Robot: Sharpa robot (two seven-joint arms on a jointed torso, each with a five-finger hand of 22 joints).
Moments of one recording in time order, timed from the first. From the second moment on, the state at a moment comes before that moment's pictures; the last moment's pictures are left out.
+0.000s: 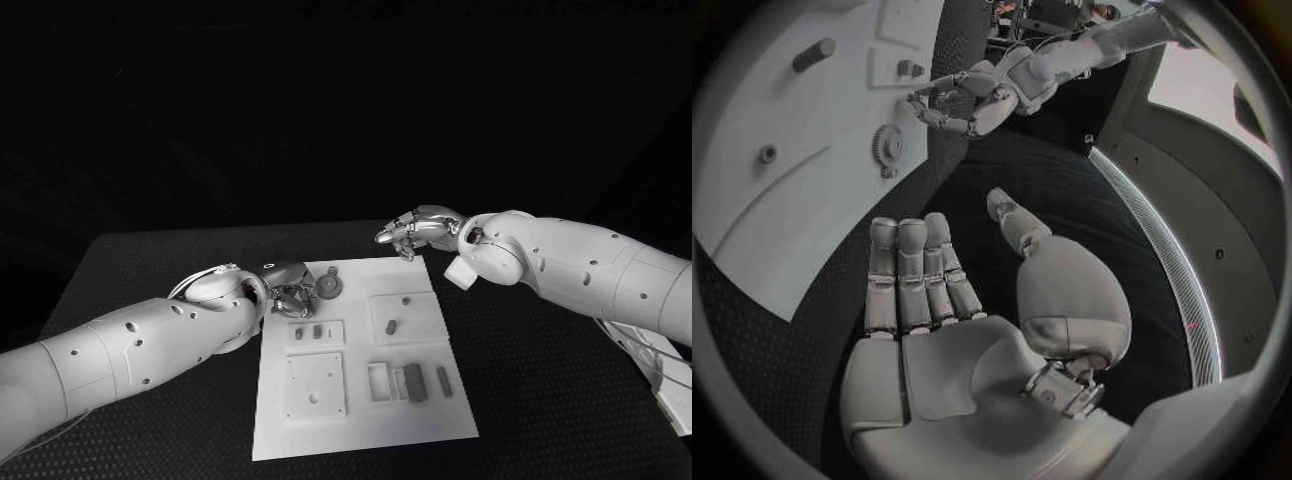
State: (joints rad) left arm 1.16 -0.57 -0.10 1.20 -1.43 -0.15 -0.04; left_hand 1.19 -0.06 0.63 -0.27 0.05 1.06 0.10 0.31 0.56 1.30 0.04 0.09 0.29 1.24 -0.07 1.28 0.66 0.04 1.38 -0.15 0.67 1.31; right arm 1.26 -0.66 -0.07 1.07 -0.53 0.12 0.12; right_hand 0.90 -0.09 0.49 -0.25 0.07 0.79 0.19 0.20 0.64 0.81 0.09 1.11 0.69 0.90 -0.01 1.26 0.83 0.25 0.82 0.09 1.02 1.31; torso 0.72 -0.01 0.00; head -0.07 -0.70
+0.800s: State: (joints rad) left arm 1.17 -0.56 -0.10 1.19 -1.46 -0.14 -0.04; left_hand 1.19 -0.07 0.63 -0.28 0.05 1.06 0.10 0.31 0.56 1.30 0.04 0.09 0.30 1.24 -0.07 1.28 0.66 0.04 1.37 -0.16 0.67 1.31; right arm 1.26 -0.67 -0.07 1.07 -0.53 0.12 0.12; right_hand 0.90 -0.09 0.49 -0.25 0.07 0.79 0.19 0.20 0.64 0.81 0.09 1.11 0.69 0.90 -0.01 1.26 0.83 0.25 0.82 0.09 1.02 1.31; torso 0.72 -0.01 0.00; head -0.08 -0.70
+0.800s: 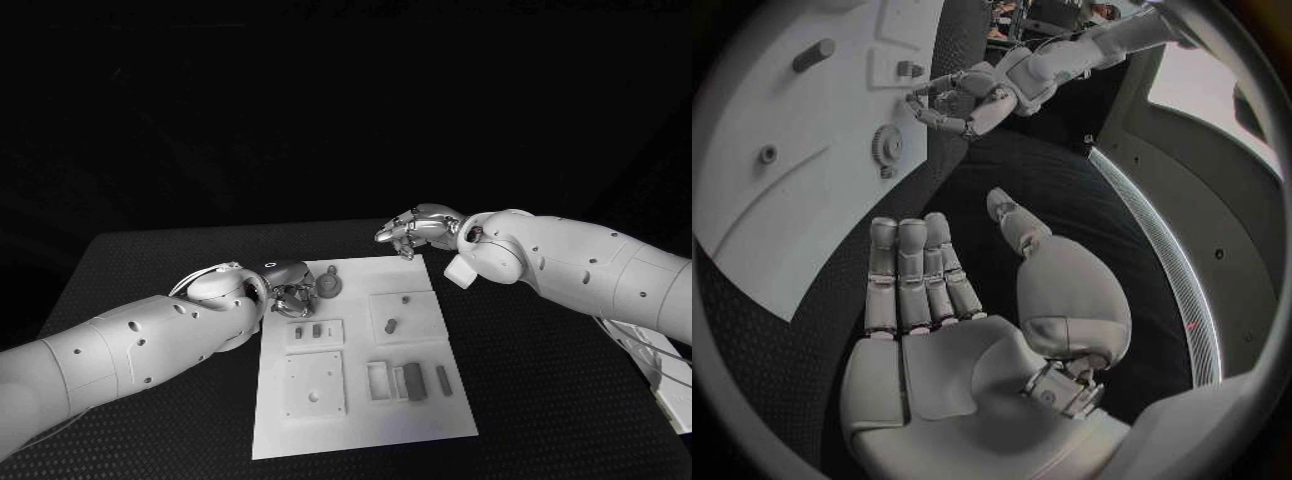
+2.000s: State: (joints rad) left arm 1.16 -0.57 -0.11 1.16 -1.48 -0.14 -0.04; left_hand 1.20 -0.06 0.64 -0.28 0.05 1.06 0.10 0.31 0.56 1.30 0.04 0.10 0.30 1.24 -0.07 1.28 0.66 0.04 1.37 -0.16 0.67 1.31; right arm 1.26 -0.67 -0.07 1.07 -0.53 0.12 0.12; right_hand 0.90 -0.09 0.49 -0.25 0.07 0.79 0.19 0.20 0.64 0.81 0.09 1.11 0.69 0.90 -0.01 1.26 0.83 0.25 0.82 0.09 1.02 1.31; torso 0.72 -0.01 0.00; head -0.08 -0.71
